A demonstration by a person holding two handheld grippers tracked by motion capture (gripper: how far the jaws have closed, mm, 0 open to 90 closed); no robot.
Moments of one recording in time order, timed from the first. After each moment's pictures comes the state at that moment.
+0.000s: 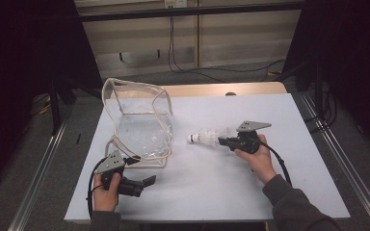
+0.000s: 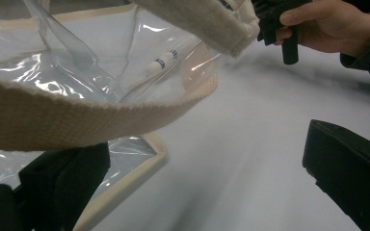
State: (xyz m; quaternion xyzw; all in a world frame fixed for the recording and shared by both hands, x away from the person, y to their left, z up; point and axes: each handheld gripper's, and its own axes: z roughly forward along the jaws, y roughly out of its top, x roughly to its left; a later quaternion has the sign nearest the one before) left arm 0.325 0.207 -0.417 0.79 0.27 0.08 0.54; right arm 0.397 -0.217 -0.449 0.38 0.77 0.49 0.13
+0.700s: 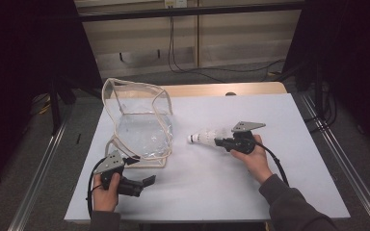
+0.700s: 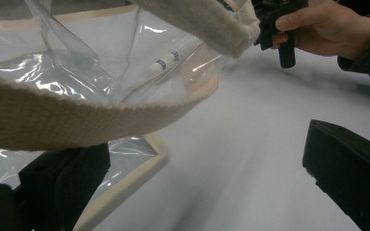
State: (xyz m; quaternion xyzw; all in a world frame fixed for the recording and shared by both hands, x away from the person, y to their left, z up) left arm 0.325 0.208 -0.416 0.79 0.27 0.08 0.54; right arm 0.399 -0.205 -0.452 0.37 0.78 0.48 0.13
